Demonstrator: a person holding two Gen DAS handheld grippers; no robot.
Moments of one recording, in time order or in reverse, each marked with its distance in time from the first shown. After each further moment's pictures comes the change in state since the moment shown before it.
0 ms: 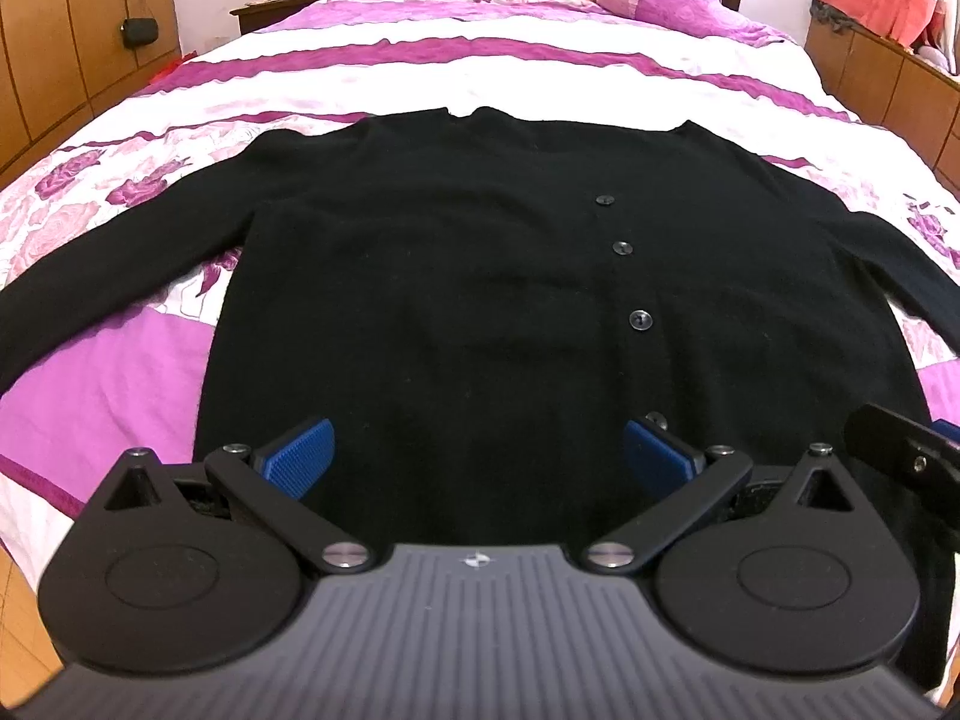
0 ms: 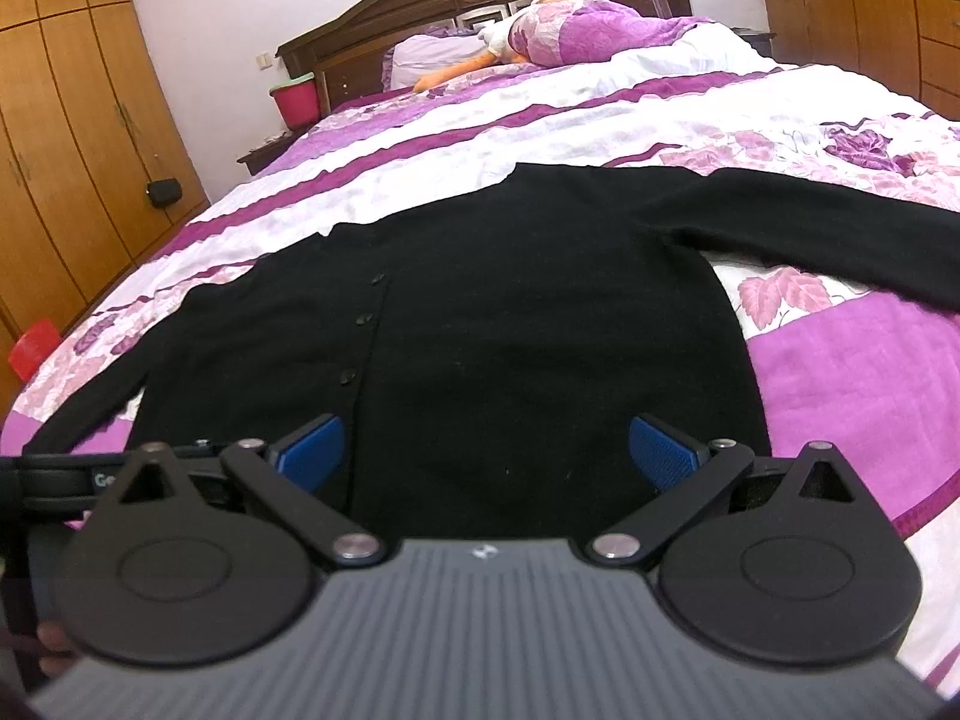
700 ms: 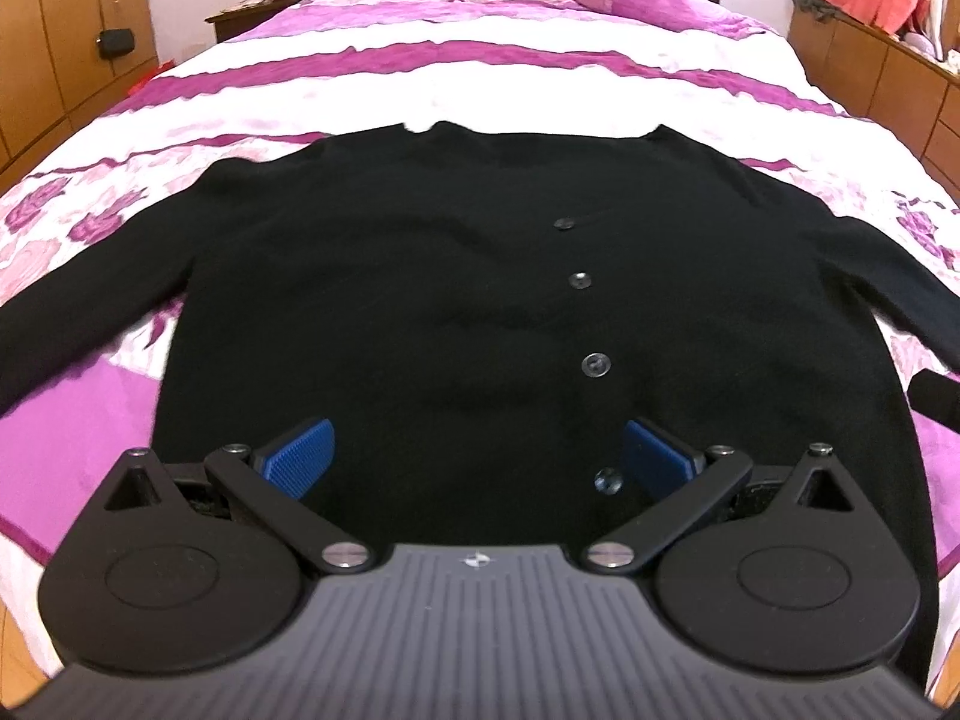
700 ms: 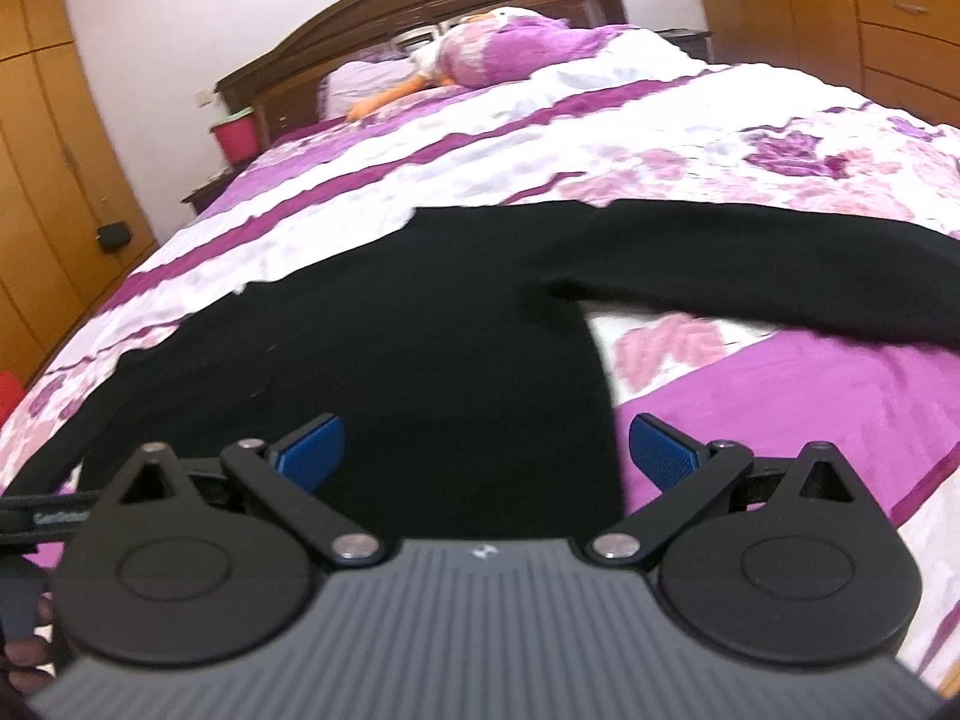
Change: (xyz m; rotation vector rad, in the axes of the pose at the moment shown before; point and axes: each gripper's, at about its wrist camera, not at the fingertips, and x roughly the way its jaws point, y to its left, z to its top) left arm 0.016 -0.026 0.027 0.037 0.008 -0.026; right arm 0.003 -0.062 0.029 0.087 -0.035 -0.093
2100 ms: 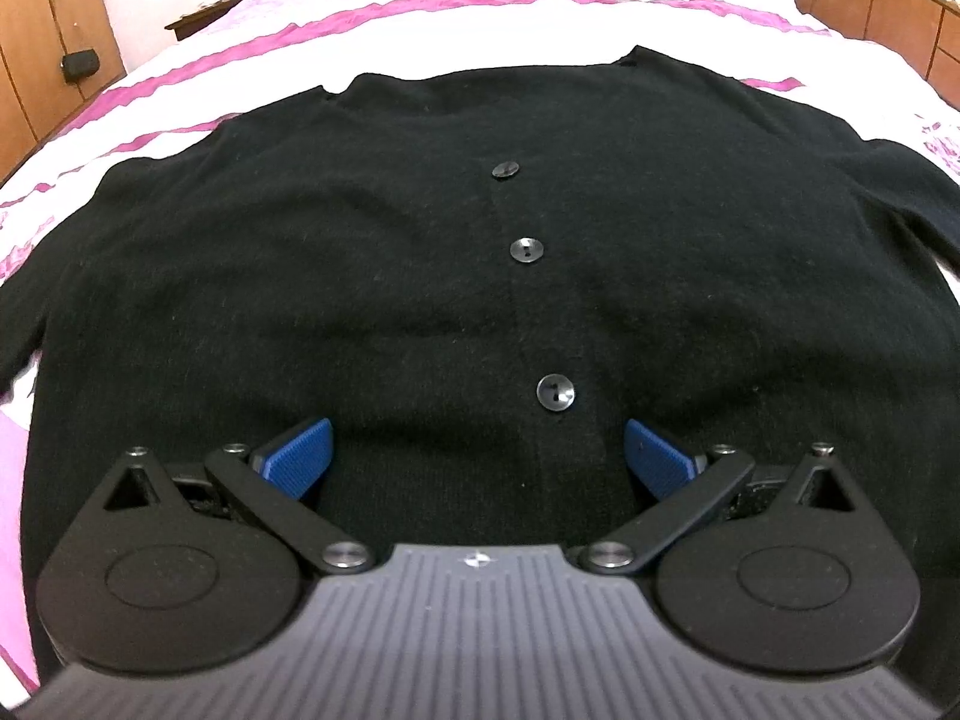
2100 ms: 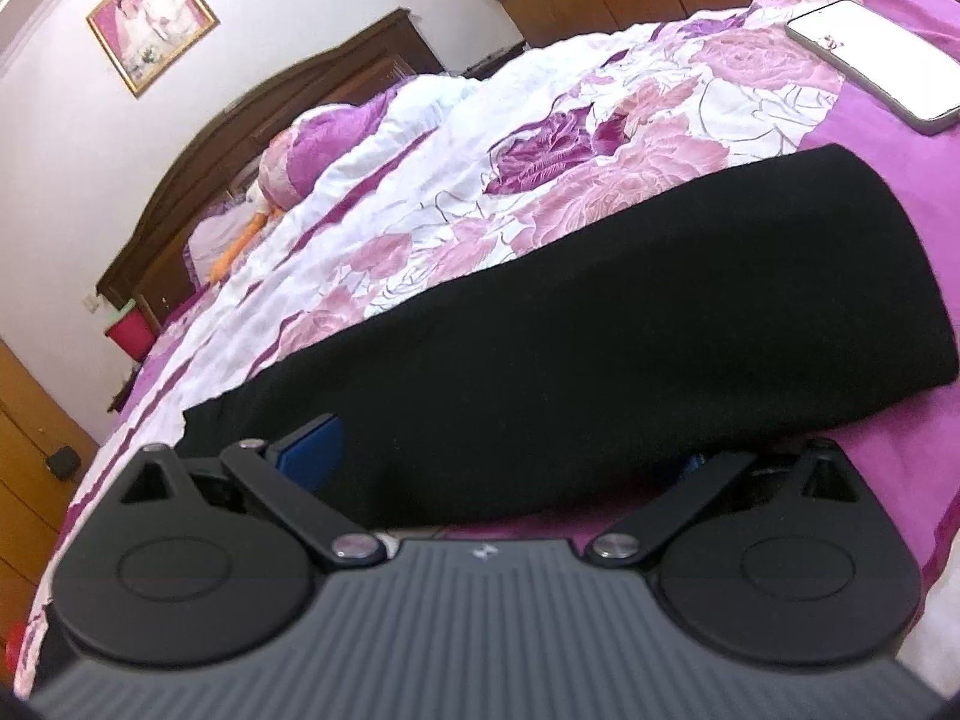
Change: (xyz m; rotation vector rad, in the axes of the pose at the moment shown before) left arm 0.086 -0.041 0.007 0.104 0.064 0.030; right arm 0.070 -0.184 0.024 0.415 -0.169 -0.076
